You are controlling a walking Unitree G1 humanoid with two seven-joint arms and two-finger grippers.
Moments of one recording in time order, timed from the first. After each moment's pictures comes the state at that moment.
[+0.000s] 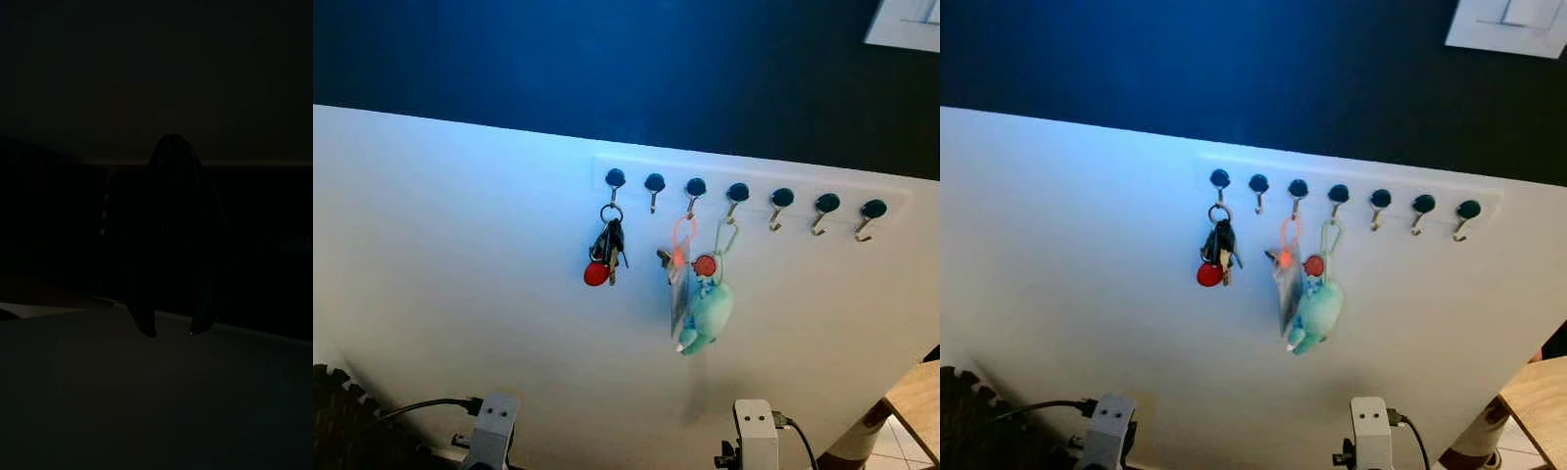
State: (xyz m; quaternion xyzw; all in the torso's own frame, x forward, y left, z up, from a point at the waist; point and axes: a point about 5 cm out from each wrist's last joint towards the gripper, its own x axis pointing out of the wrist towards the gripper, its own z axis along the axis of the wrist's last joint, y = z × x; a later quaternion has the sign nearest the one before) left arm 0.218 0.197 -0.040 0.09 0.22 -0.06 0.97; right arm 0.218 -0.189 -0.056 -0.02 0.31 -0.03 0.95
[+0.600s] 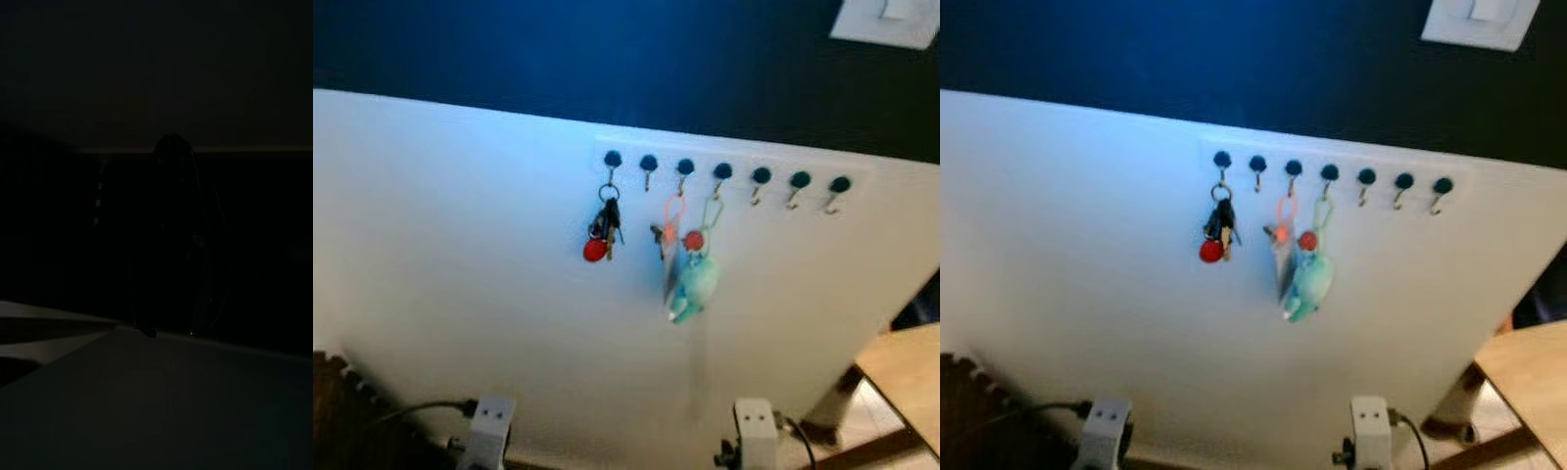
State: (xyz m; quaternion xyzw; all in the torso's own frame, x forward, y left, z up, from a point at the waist) left arm 0.221 0.198 -0.037 0.08 0.22 -0.06 0.97; right arm 0.217 -0.185 -0.057 -0.01 0.31 -0.03 0.95
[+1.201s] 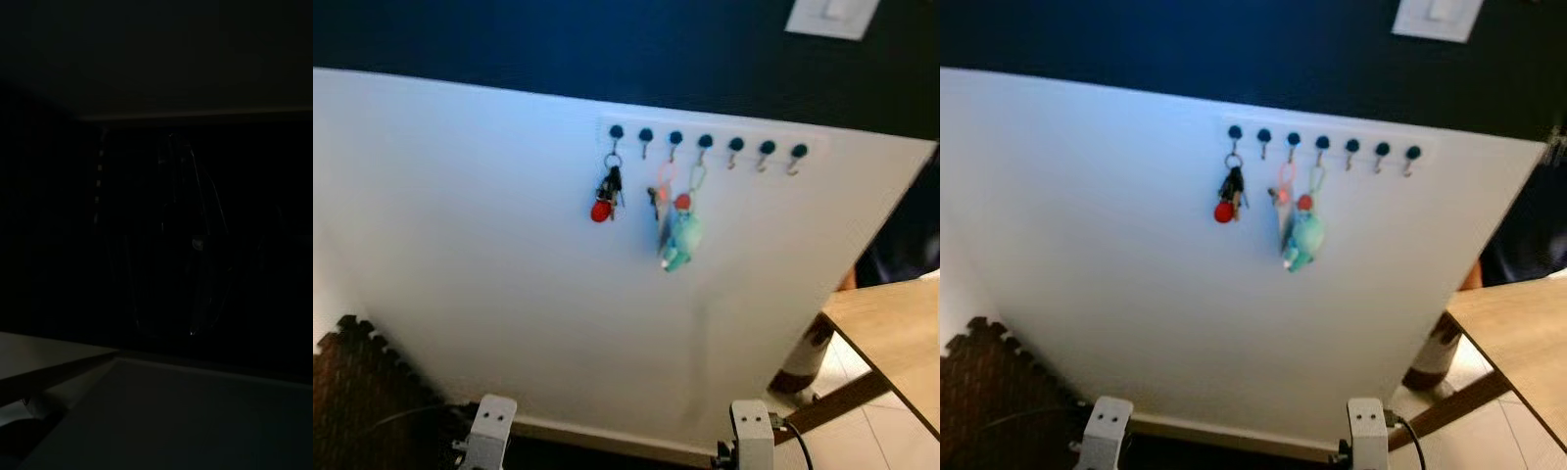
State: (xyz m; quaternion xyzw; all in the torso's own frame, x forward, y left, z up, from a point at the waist) left arm 0.216 0.198 -0.042 0.08 0.24 -0.05 0.97; right arm 0.216 -0.186 -0.057 -0.01 0.31 -0.03 0.95
